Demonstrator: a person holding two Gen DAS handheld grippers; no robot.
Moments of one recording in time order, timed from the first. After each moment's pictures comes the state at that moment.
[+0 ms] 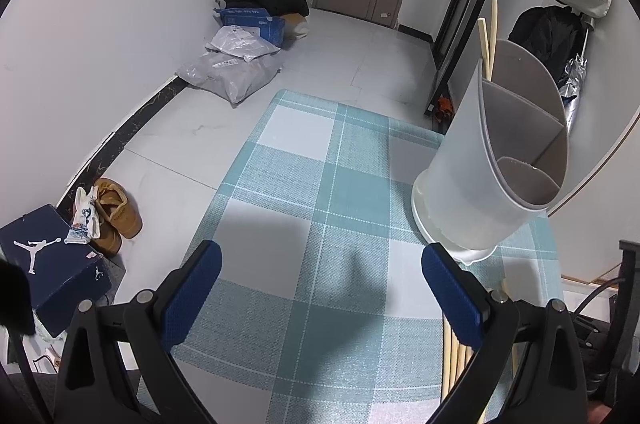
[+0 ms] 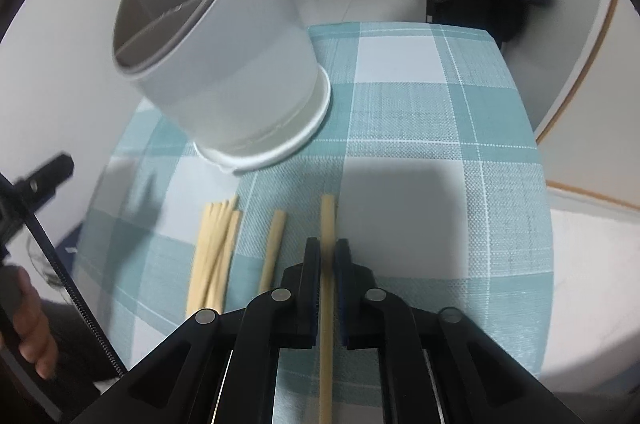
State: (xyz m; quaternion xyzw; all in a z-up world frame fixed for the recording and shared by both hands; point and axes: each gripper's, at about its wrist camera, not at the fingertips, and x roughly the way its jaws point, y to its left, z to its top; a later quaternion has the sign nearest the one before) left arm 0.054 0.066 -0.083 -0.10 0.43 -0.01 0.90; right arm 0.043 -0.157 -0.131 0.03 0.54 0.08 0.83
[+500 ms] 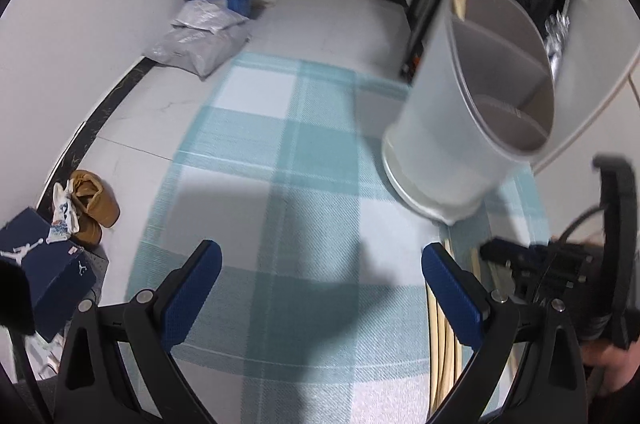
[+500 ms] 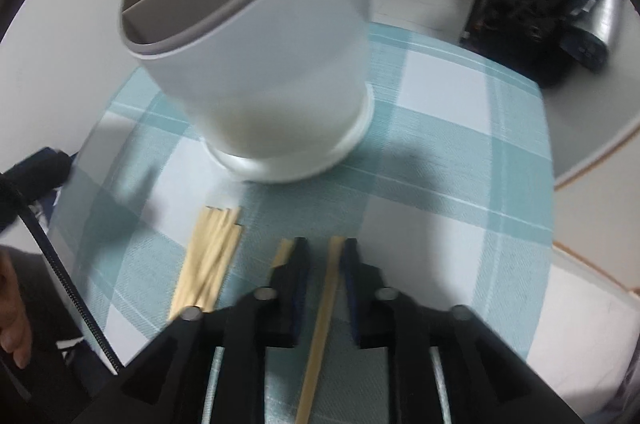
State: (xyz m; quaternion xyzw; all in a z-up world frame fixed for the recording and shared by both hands) left arm 0.058 0.043 -0.101 -0.07 0.49 -0.06 0.87; right arm 0.070 -0.131 -0.135 -0.06 0.56 0.13 0.81
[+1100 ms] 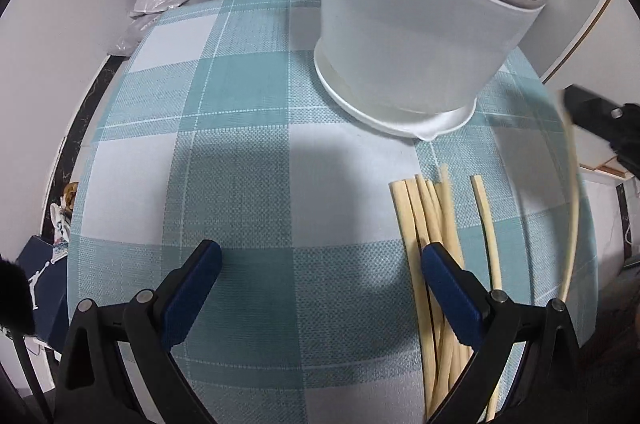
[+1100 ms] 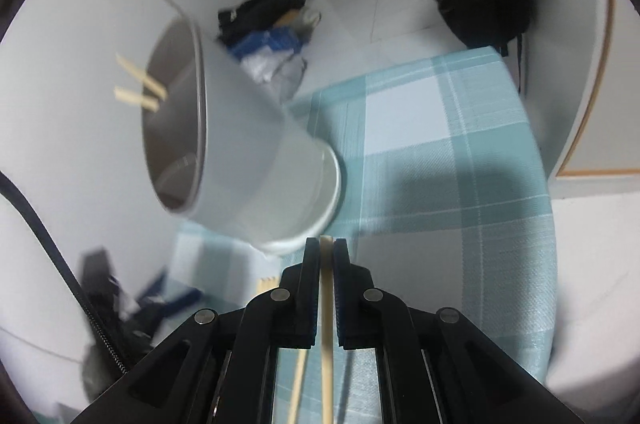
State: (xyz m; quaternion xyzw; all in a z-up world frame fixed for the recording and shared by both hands) left arm 0.057 -0.006 -0.134 0.02 0.56 -0.09 0.83; right arm 0.074 -0.235 -0.102 0.24 0.48 0.16 0.83
